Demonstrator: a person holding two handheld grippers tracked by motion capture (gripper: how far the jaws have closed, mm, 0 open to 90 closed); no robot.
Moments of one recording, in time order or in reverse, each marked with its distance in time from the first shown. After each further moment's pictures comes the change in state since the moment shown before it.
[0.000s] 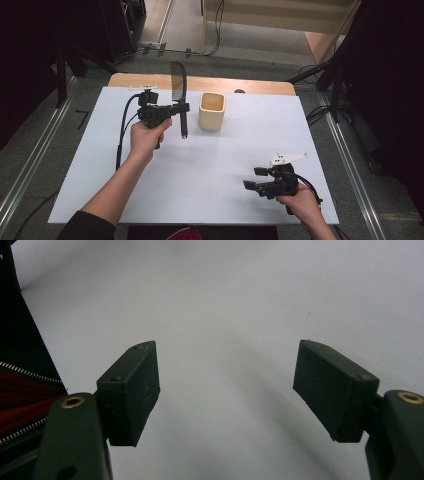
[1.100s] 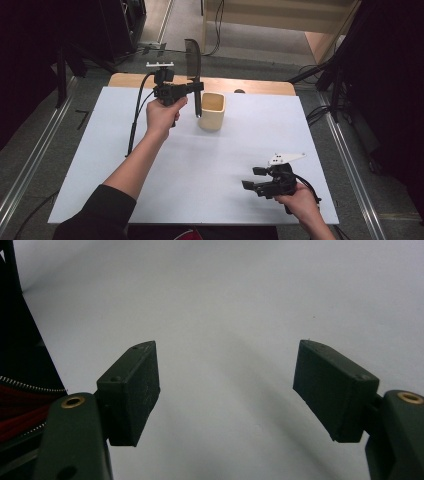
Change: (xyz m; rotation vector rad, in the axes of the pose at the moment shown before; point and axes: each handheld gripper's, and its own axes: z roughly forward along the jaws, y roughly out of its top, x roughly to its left) left arm -0.021 0.052 0.040 -0.038 0.003 0.039; right arm 0.003 0.002 0.003 0.003 0.000 -0.012
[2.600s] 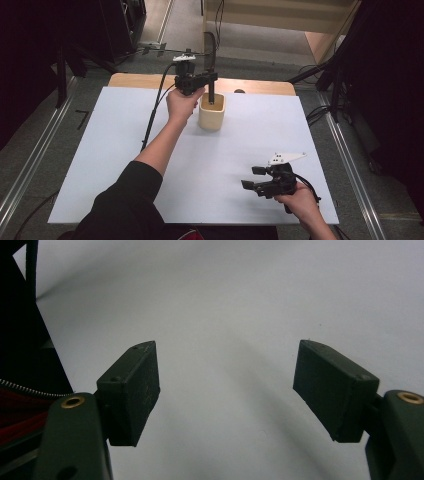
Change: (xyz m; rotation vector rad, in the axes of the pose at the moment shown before) left arm 0.008 0.013 0.071 -0.047 0.088 0.132; right arm 0.000 0.002 -0.001 -0.012 0.021 -0.017
